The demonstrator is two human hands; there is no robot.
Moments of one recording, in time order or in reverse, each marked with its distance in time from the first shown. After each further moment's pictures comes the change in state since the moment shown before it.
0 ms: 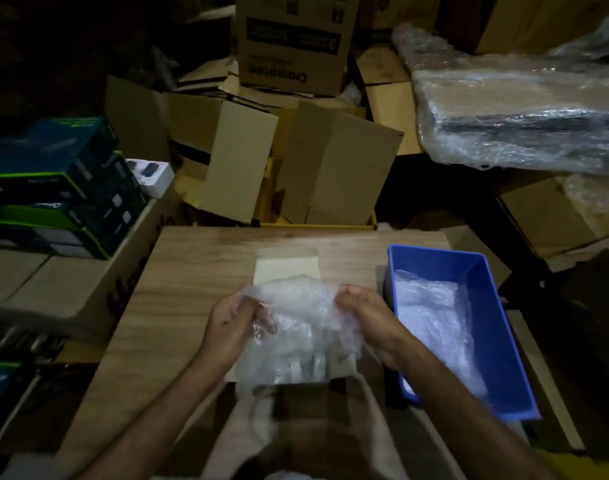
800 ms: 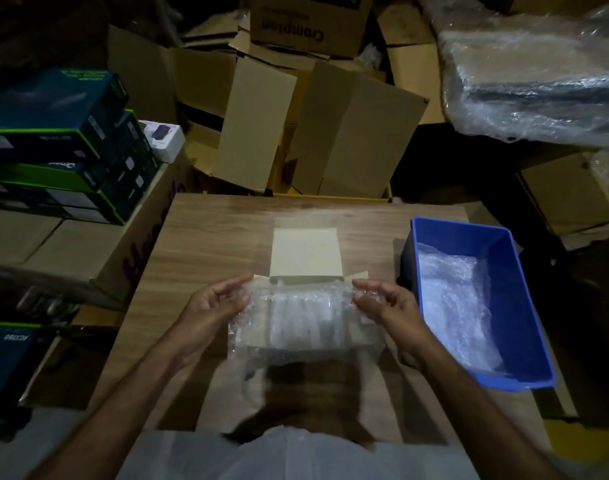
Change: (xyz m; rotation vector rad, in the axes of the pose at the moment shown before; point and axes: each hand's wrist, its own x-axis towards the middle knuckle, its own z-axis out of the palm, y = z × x) left_hand -0.002 -0.040 -0.099 -0.060 -0.231 -0.271; right_hand -0.003 0.059 0.003 -0.147 0.273 -0.109
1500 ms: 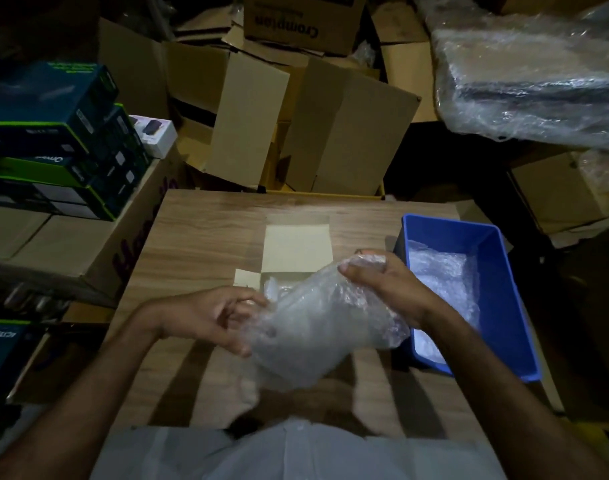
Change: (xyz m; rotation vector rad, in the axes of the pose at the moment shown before) left_hand -0.004 0.060 0.007 0.510 -0.729 -0.163; right_hand -0.006 -0.083 -0.004 -0.140 -0.325 -0.016
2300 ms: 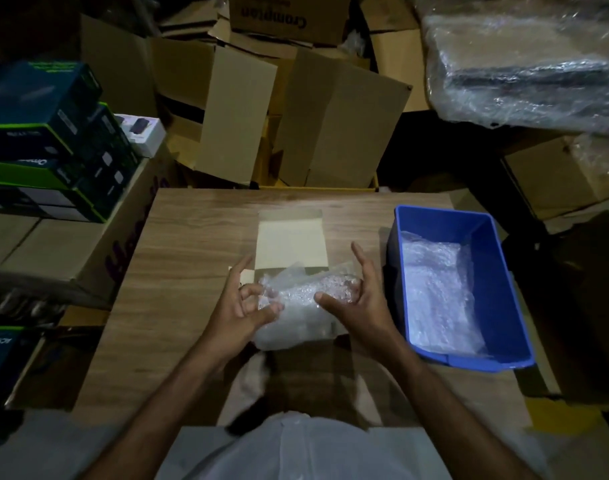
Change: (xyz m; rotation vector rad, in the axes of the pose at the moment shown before) left_hand 0.056 -0.021 0.071 -0.434 0.806 0.212; right_hand -0.009 0.069 0.037 0.083 0.230 -0.112
